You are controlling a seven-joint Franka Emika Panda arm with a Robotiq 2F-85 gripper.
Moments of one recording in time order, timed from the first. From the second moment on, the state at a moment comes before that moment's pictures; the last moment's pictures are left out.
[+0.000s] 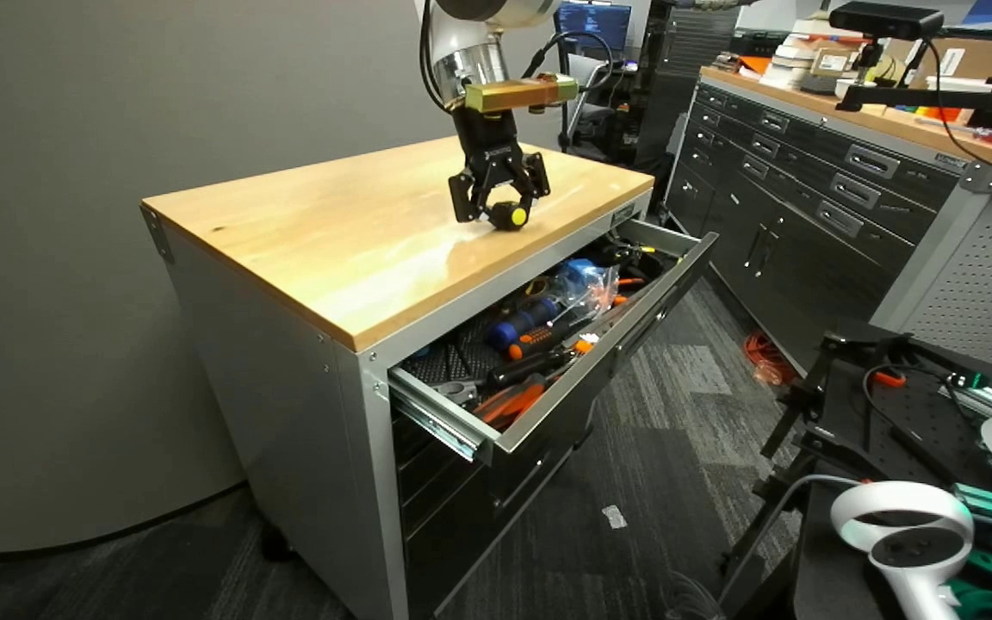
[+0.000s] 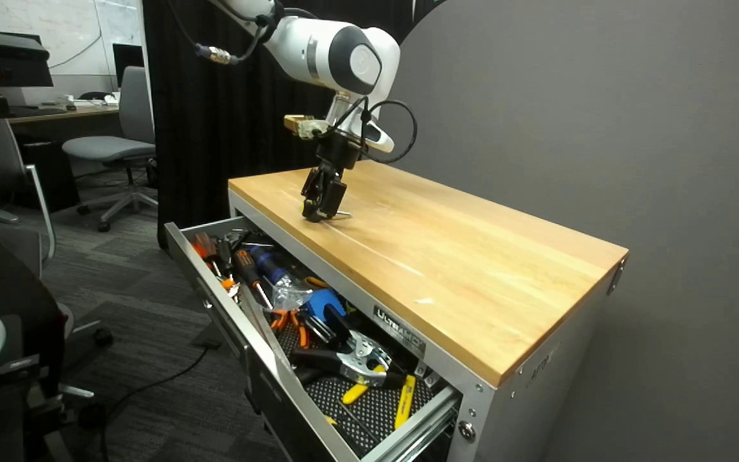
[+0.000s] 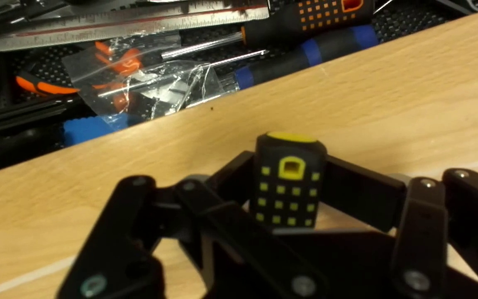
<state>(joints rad) 0.16 0.83 0.04 -1.19 0.03 1.61 0.48</state>
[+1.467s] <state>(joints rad) 0.27 0.53 0.03 -1.82 0.03 1.84 0.86</state>
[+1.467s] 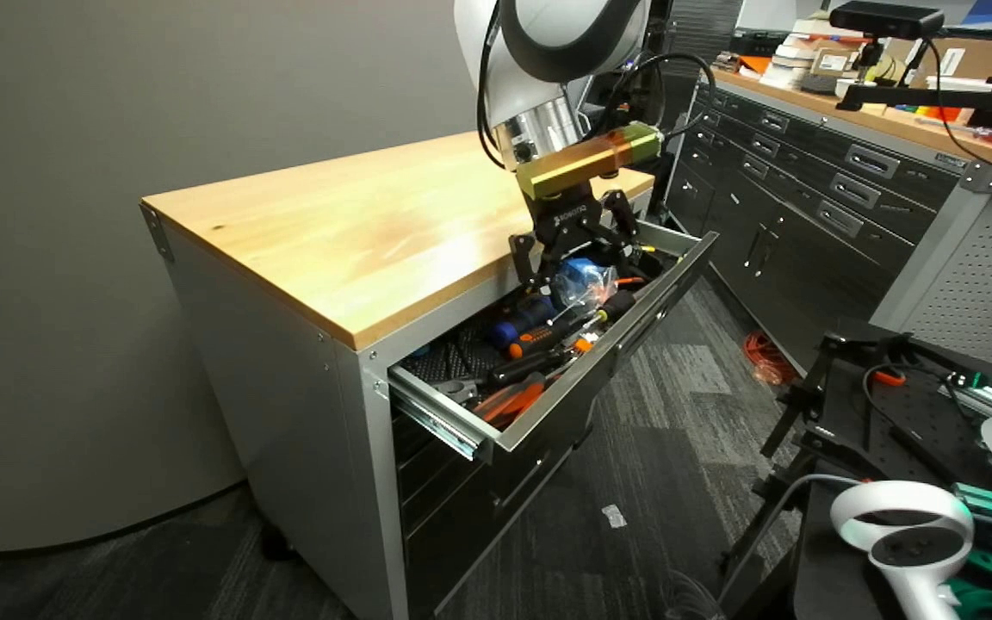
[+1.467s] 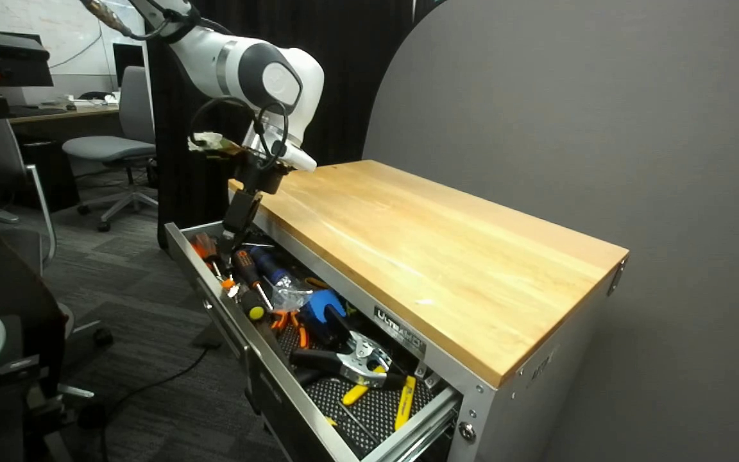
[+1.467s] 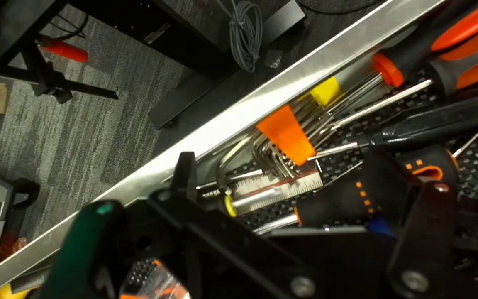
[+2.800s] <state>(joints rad) 0.24 0.51 0.04 -2.01 0.10 1.91 0.69</state>
